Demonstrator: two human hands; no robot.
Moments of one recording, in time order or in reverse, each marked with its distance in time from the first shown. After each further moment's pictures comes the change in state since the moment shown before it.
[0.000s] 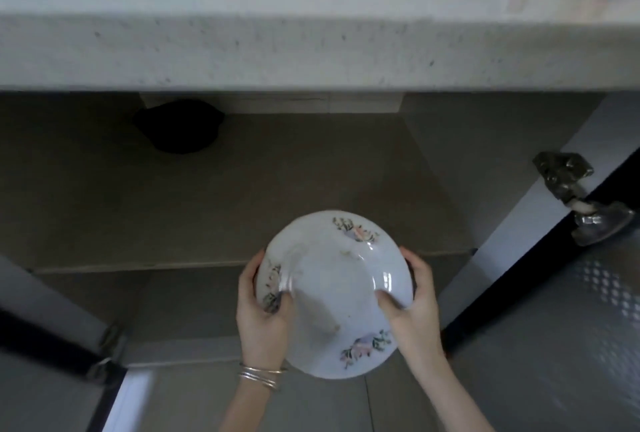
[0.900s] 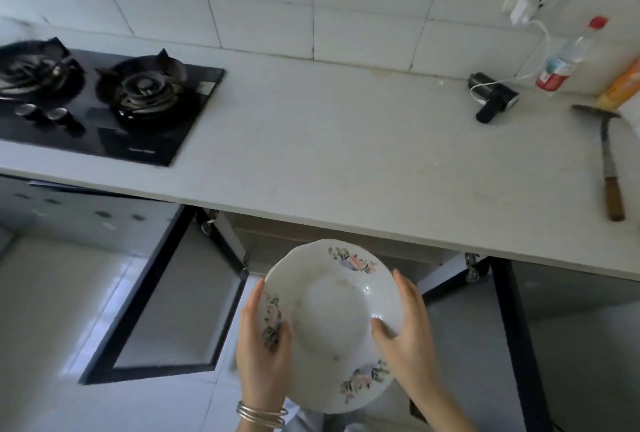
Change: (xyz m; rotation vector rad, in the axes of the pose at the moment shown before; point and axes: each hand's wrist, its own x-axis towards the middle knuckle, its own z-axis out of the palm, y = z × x) left_hand -0.107 0.494 -0.165 0.459 0.142 -0.105; right_hand -0.142 -0.490 -0.066 -0.367 -0.382 0.033
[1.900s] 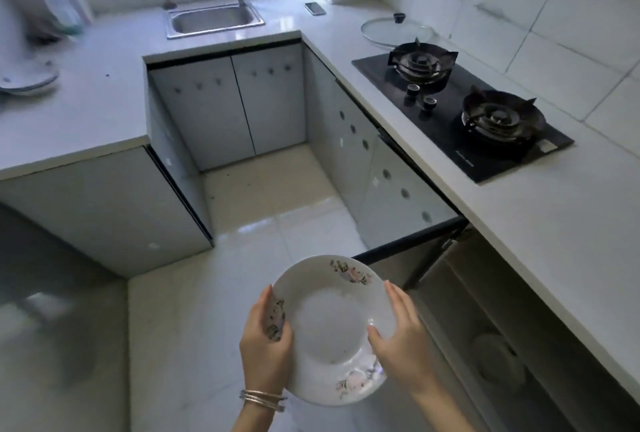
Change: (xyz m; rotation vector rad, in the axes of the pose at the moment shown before) left_hand -0.123 -0.114 -0.257 -0.010 0.915 -0.404; right_hand -0.125 -0.144 0.229 -0.147 -0.874 -0.561
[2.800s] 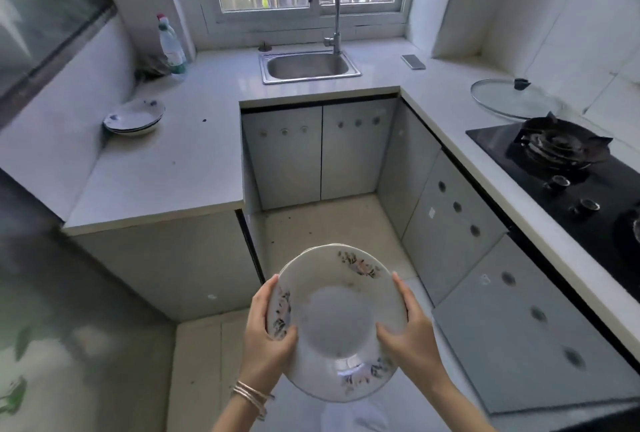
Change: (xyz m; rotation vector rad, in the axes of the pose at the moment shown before) left_hand 0.332 -0.035 -0.134 -0.162 -0.040 0.018; right_hand 0.255 -0.191 0.200 0.225 -0.124 -0.127
